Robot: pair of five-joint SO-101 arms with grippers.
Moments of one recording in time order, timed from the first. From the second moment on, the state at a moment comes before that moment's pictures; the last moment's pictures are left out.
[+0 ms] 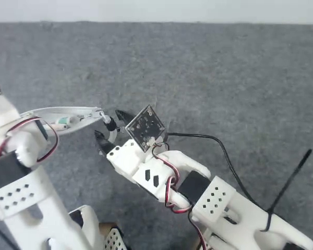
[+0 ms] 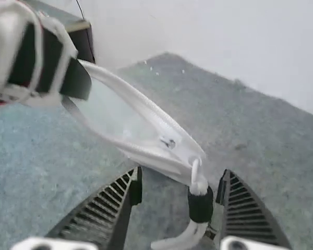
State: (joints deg) left arm -34.0 -47.3 28.2 81.5 5.7; right arm -56.9 -45.1 53.0 17.8 -6.0
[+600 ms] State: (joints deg) left arm -34.0 -47.3 28.9 81.5 5.7; right arm -53.6 -30.5 53.5 9.3 -6.0
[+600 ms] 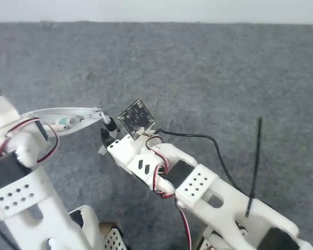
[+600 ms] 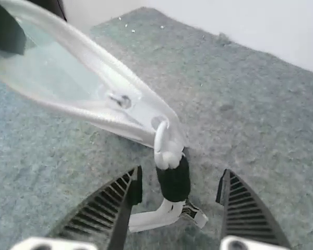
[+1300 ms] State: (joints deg) left arm -34.1 -47.3 29.0 81.5 5.7; right arm -53.3 -29.0 53.5 5.7 -6.0
